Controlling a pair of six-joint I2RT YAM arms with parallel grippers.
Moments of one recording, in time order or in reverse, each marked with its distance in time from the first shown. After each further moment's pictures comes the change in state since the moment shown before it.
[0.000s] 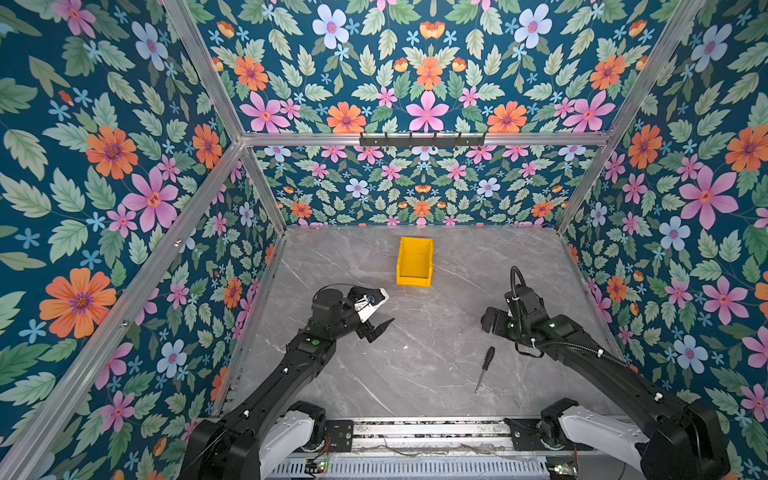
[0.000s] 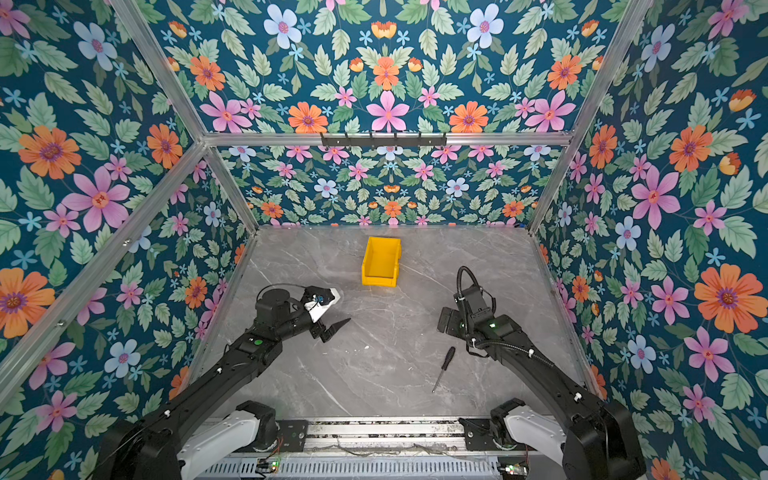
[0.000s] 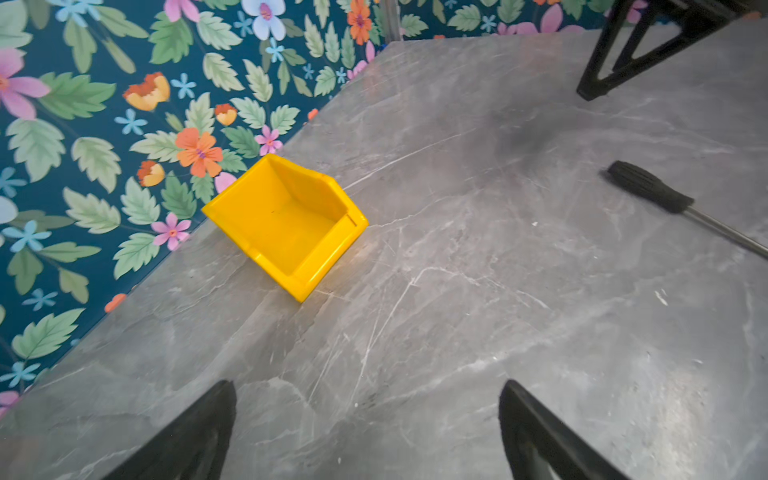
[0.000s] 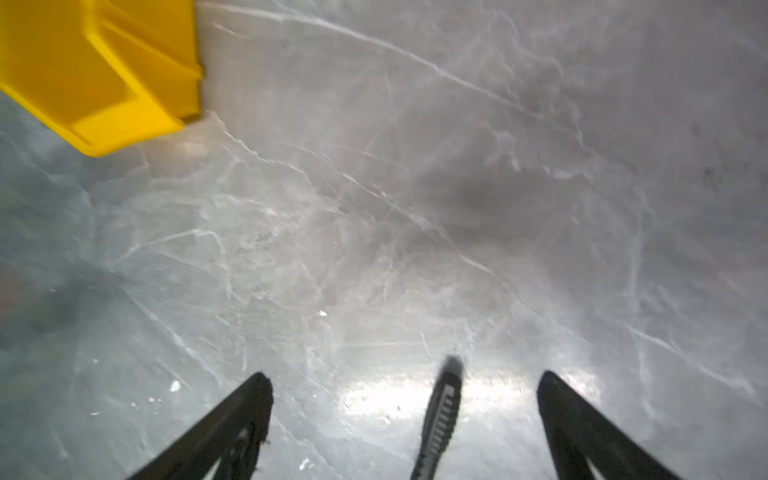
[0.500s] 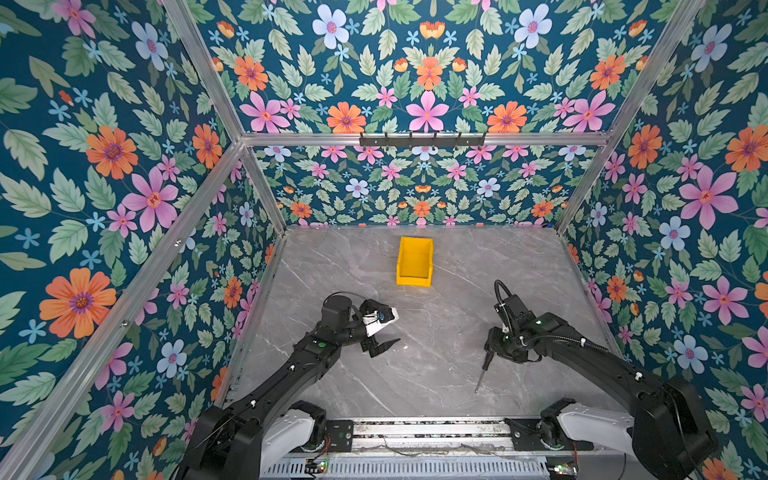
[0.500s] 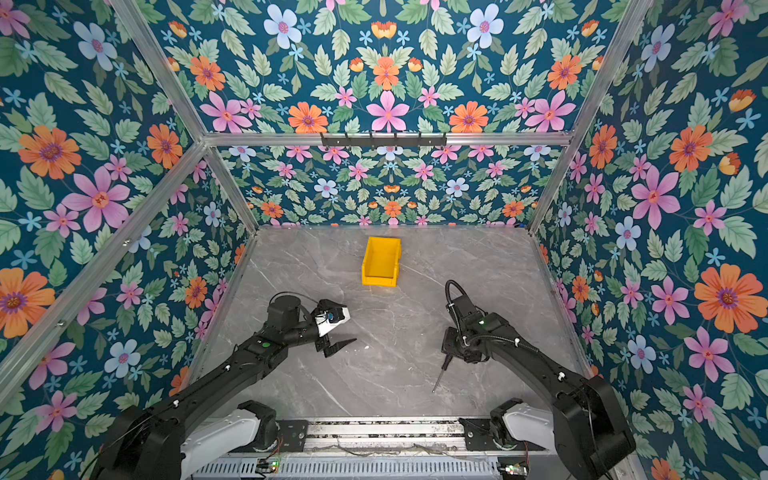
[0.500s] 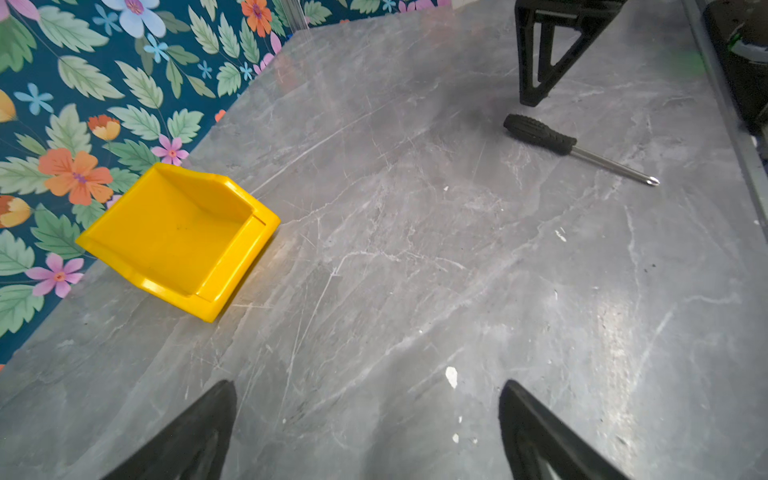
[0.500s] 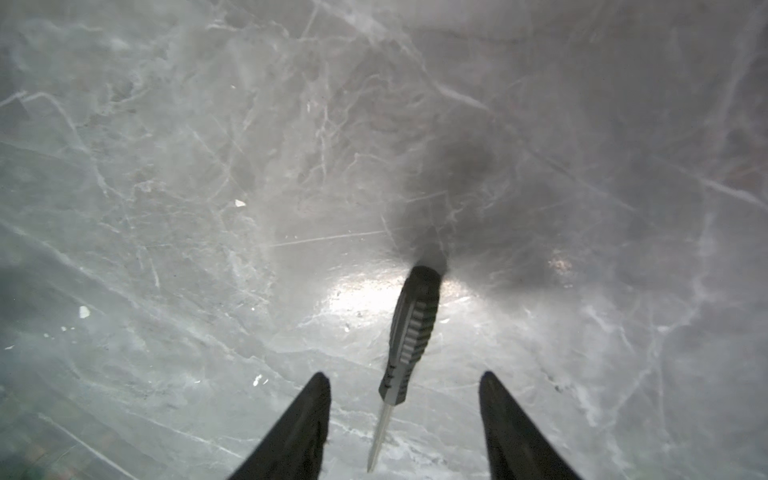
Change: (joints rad) left arm -0.059 0.044 -0.047 -0.037 0.101 0.132; right arm 0.035 0.109 -0.019 -0.129 -0.124 0.061
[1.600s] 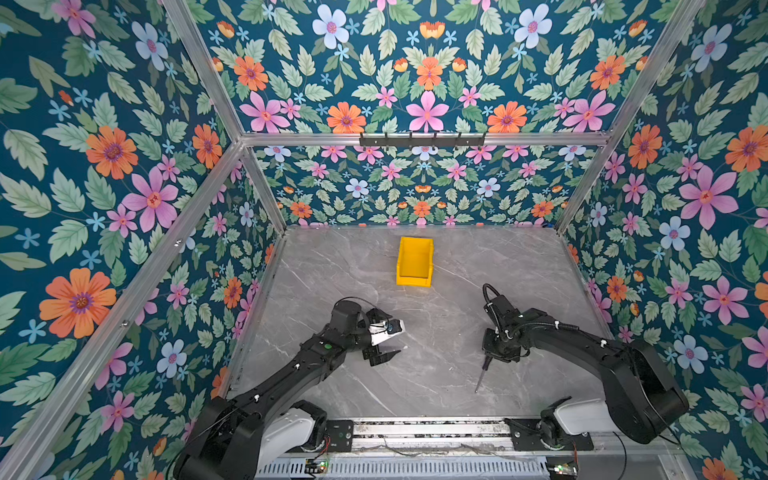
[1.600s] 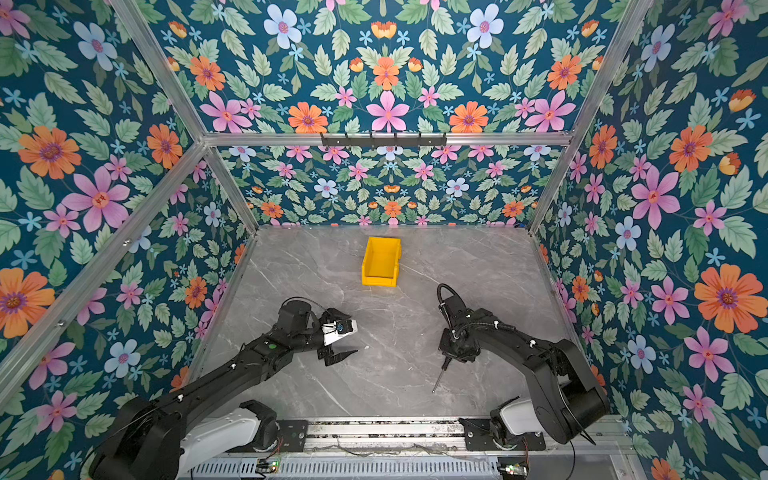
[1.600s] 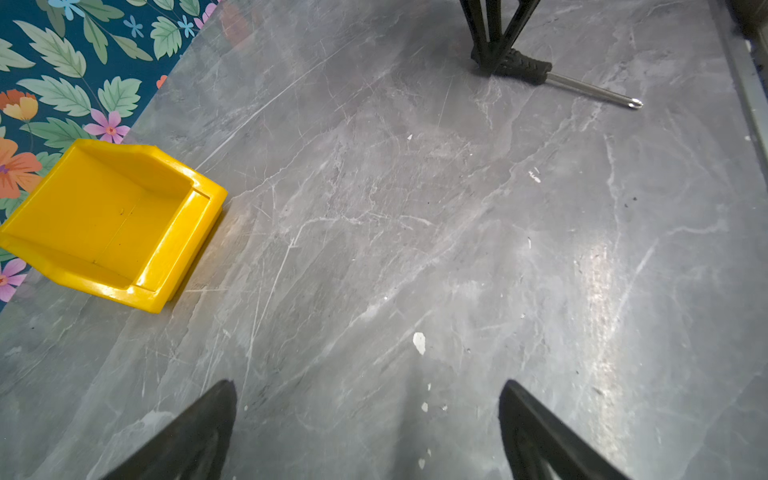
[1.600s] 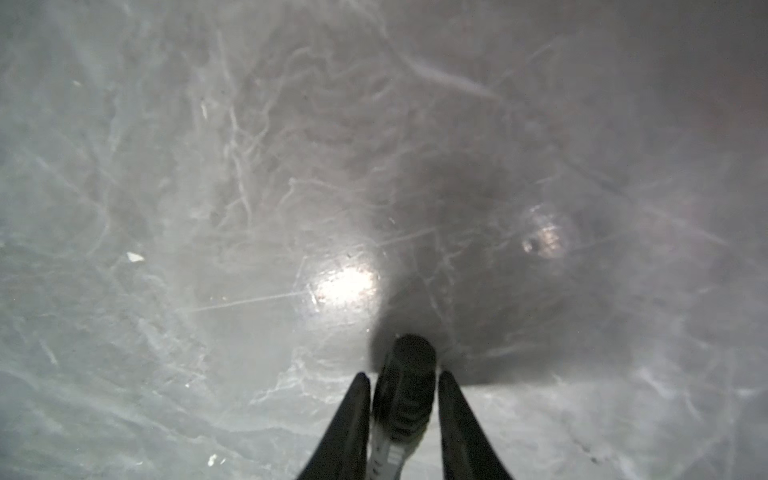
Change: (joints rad) left arm -0.072 0.030 -0.009 -0.076 -0.080 0.090; right arm 0.002 0.201 0.000 0.089 0.008 0.045
